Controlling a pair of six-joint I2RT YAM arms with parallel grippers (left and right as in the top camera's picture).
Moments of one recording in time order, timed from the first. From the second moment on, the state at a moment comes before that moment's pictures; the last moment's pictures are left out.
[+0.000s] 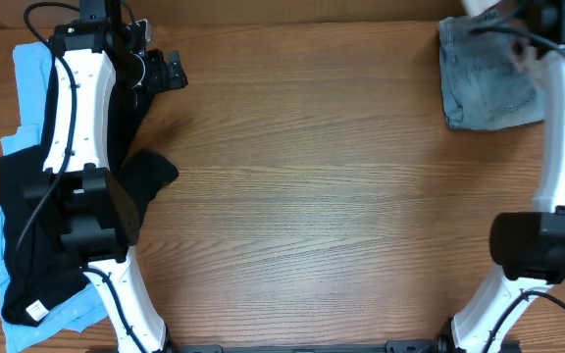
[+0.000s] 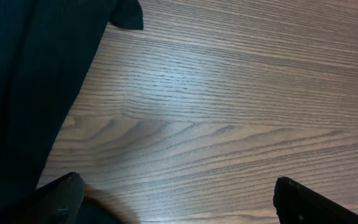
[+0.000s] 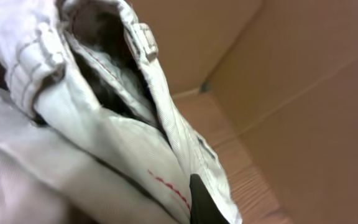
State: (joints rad) left arm 0.10 2.20 2.12 -1.15 0.26 -0.10; right arm -0.14 2.03 2.34 -0.89 0.49 -0.08
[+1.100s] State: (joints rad) left arm 0.10 2.20 2.12 -1.14 0.26 -0.10; right arm -0.39 2.37 2.34 -0.56 0.57 -0.07
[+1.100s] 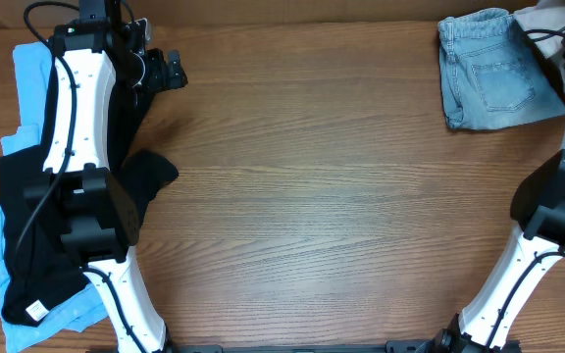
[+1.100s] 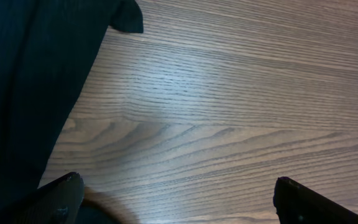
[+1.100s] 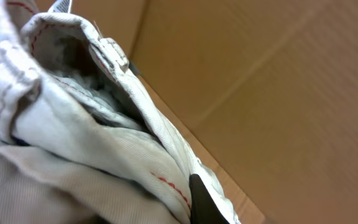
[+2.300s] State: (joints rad) left arm 0.10 2.20 2.12 -1.13 0.26 -0.10; right arm -0.19 2.37 2.34 -0.86 0.32 0.14
